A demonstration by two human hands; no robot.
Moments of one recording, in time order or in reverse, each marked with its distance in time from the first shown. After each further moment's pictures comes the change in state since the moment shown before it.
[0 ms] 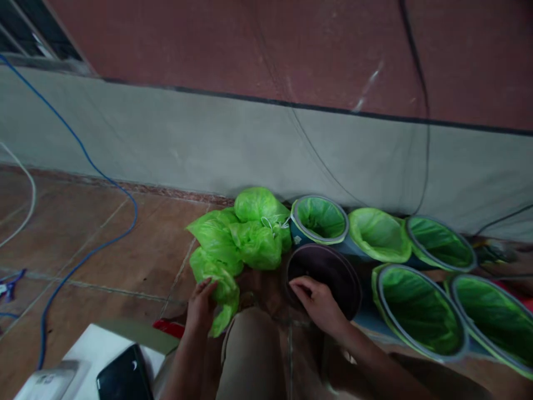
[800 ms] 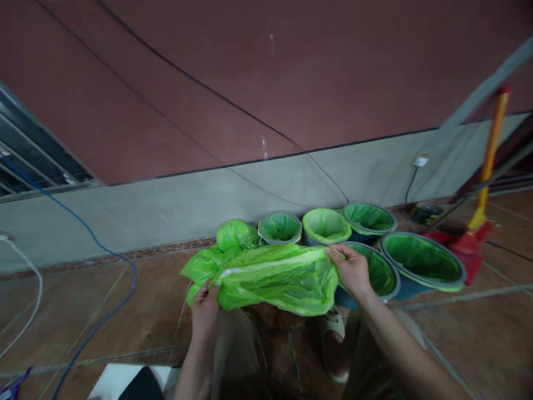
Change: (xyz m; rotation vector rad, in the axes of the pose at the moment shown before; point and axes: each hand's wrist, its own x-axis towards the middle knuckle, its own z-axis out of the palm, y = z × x) left_hand -0.183 0.097 0.061 -0.142 -0.186 0.415; right_hand -0.105 0.011 -0.159 0.586 0.942 0.101
